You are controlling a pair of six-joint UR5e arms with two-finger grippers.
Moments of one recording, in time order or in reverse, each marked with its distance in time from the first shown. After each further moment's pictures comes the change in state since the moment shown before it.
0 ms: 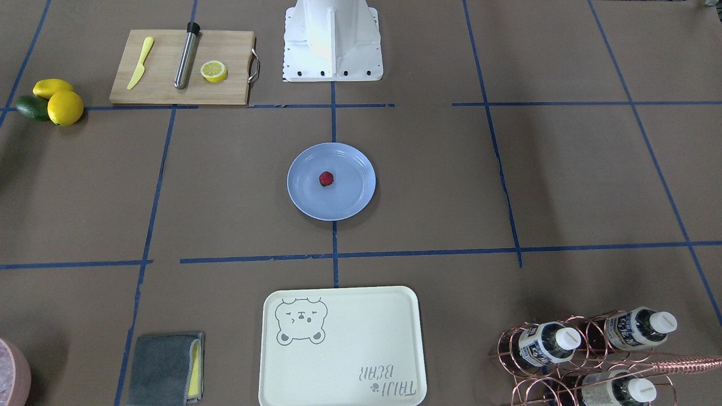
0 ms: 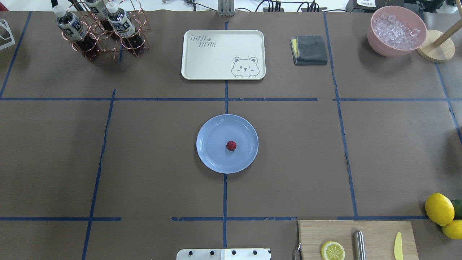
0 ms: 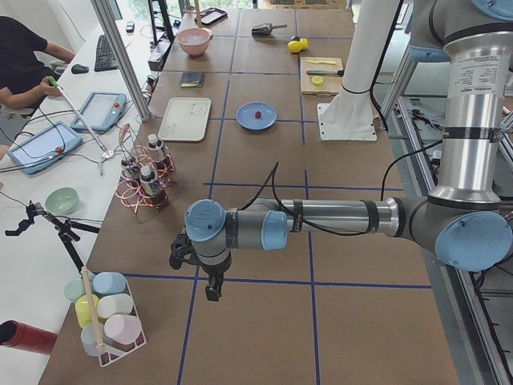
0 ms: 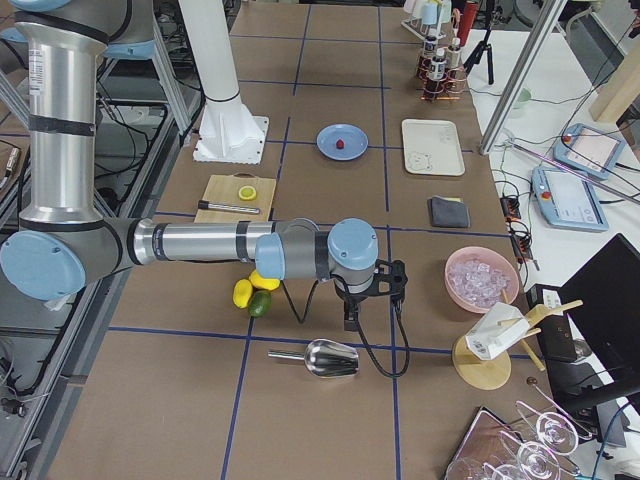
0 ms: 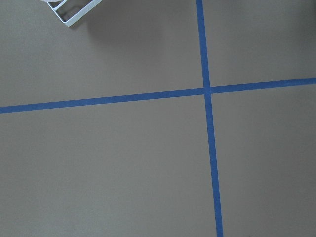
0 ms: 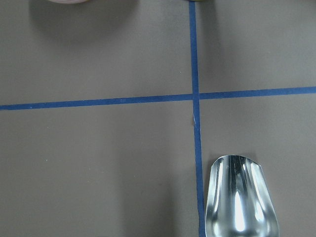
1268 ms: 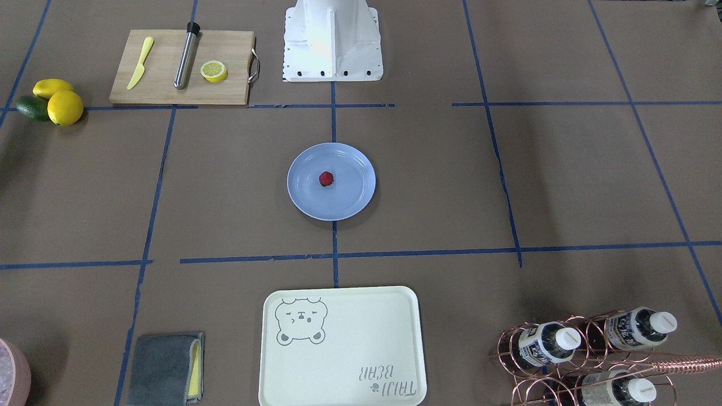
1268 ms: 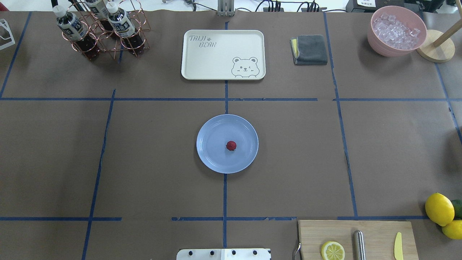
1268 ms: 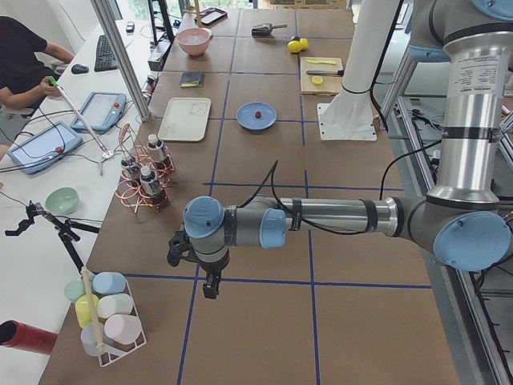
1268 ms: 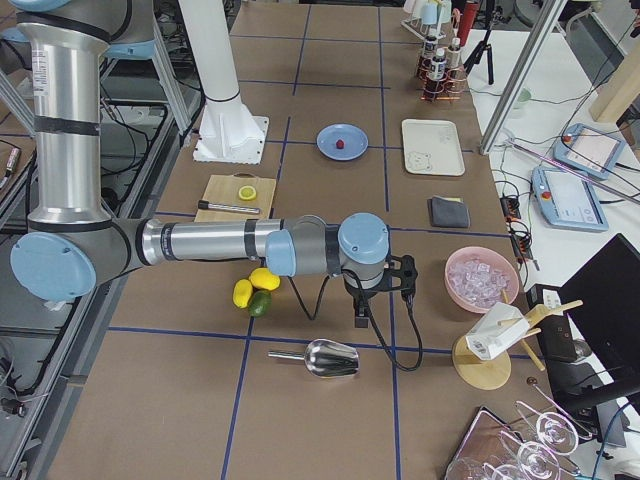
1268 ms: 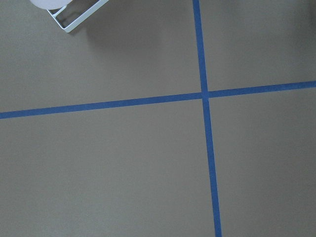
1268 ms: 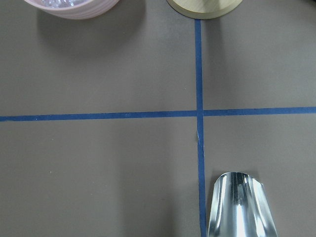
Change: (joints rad) left arm 0.000 -0.009 -0.005 -0.006 0.002 -0.003; right arm -0.002 0.048 -0.026 -0.001 -0.008 -0.003
